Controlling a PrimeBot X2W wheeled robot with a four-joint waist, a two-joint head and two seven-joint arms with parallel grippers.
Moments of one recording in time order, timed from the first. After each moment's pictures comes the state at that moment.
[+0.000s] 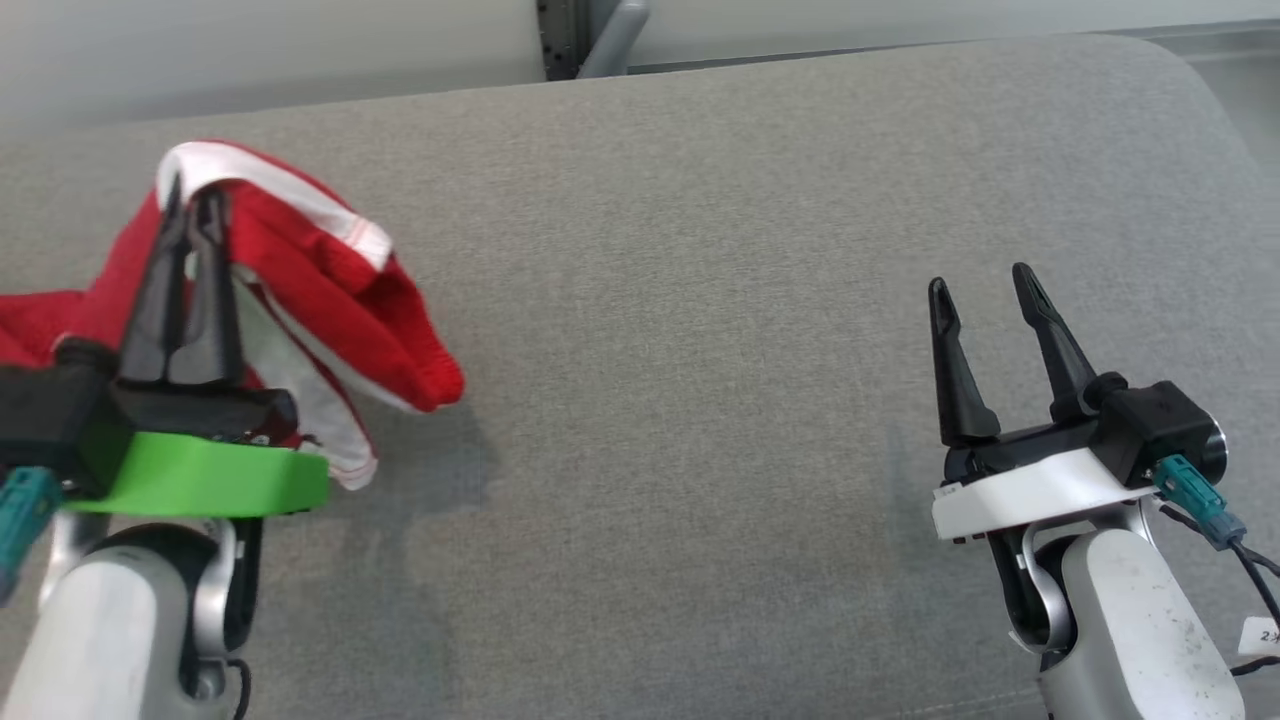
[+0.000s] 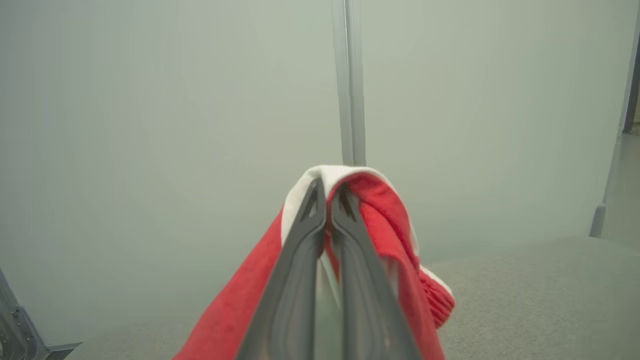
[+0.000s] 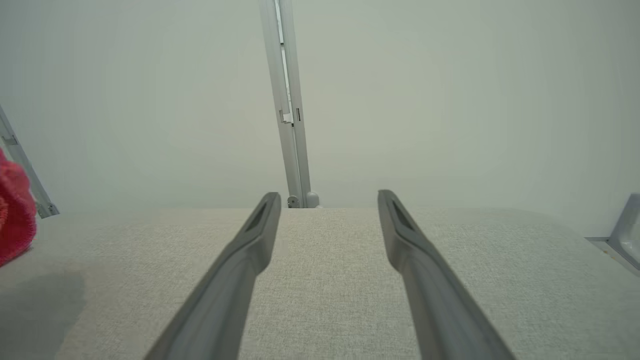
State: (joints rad) left arm -0.26 0.37 -0.16 -0.28 -0.33 0.15 -0.02; right arm -0.24 -0.07 0.08 0.11 0.15 0.13 -0.26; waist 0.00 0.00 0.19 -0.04
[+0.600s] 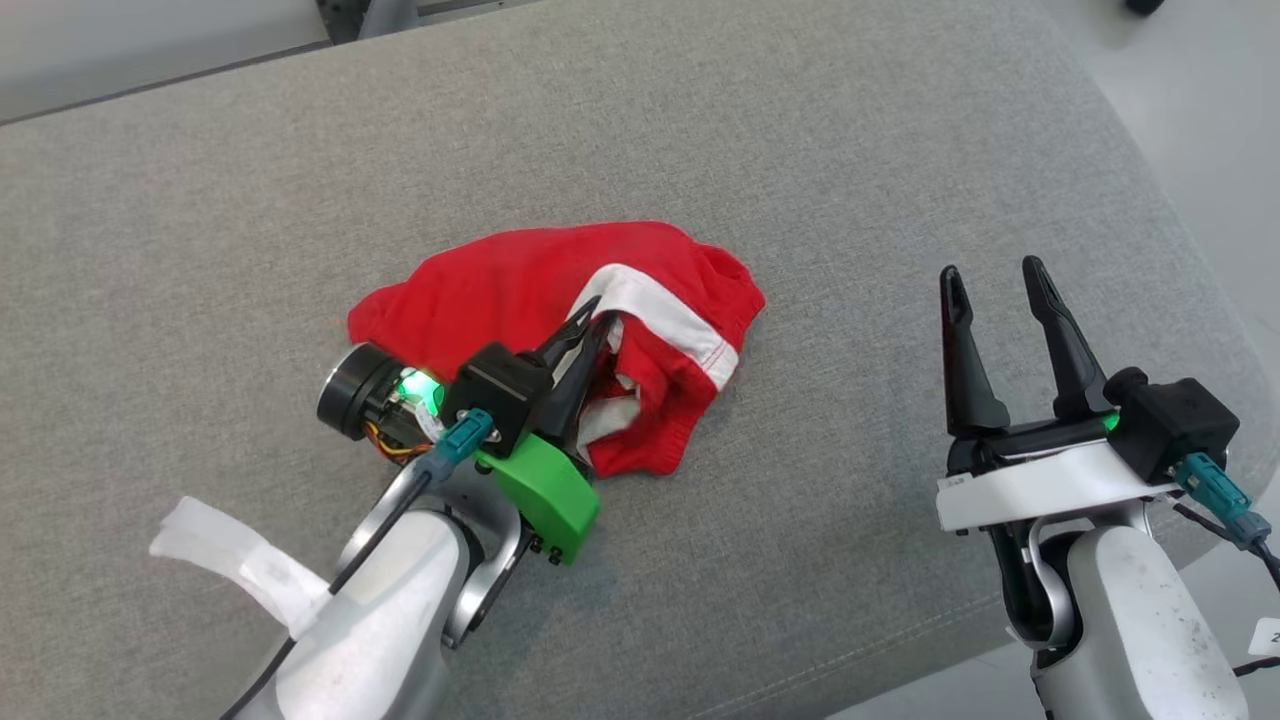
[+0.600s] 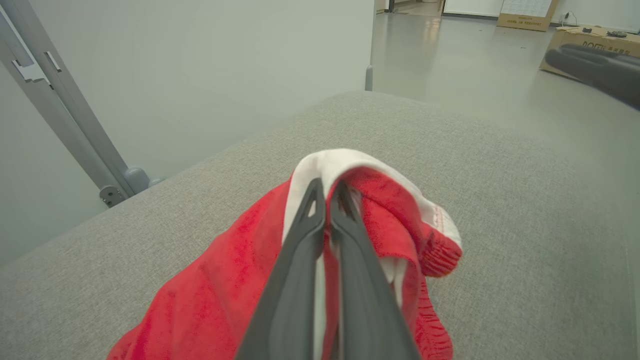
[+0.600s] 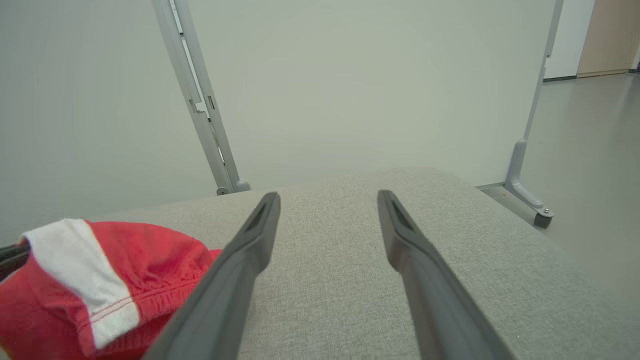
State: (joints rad) left arm -0.47 0.20 -0.58 0.13 -0.25 -0.06 0.03; right arm -0.24 -0.05 0.07 0.08 0.22 0.13 -0.27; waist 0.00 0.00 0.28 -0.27
